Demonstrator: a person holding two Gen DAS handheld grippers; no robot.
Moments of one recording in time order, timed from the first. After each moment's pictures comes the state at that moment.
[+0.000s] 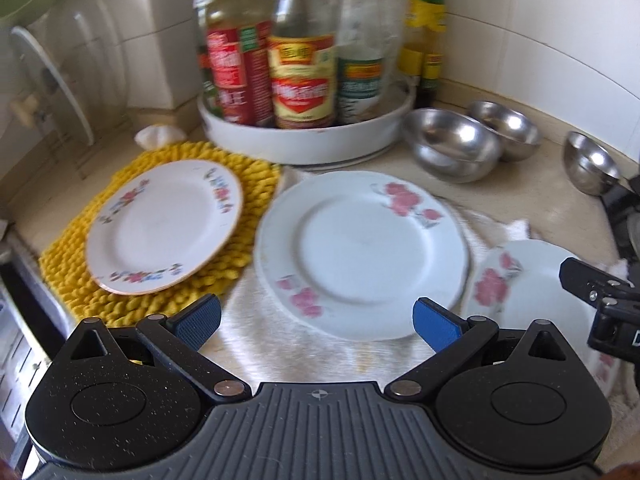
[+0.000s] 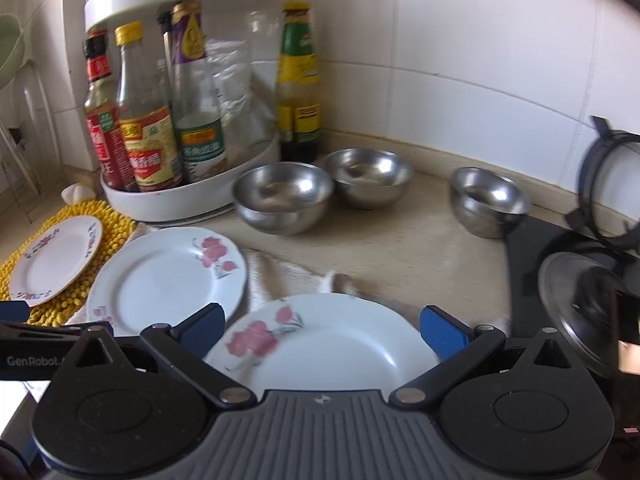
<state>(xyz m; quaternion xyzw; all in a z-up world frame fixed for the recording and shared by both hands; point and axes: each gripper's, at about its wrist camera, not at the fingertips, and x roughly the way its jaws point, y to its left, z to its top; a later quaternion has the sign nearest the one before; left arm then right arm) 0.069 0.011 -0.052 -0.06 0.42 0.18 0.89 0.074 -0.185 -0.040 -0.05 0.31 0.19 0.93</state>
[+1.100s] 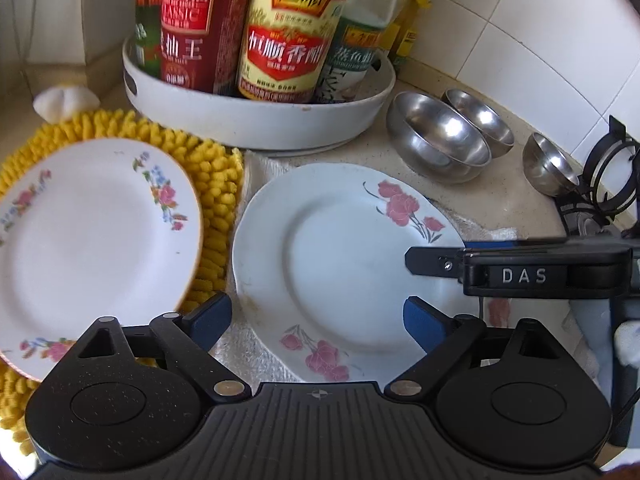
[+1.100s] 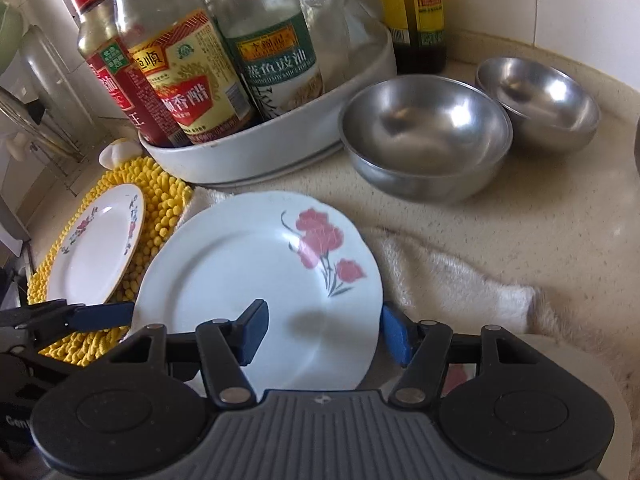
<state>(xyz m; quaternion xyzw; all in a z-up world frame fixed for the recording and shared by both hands) 0.123 0.095 -0.090 -0.15 0.45 0.00 0.88 0.172 -0.090 -0.083 -0.01 0.45 0.31 0.84</state>
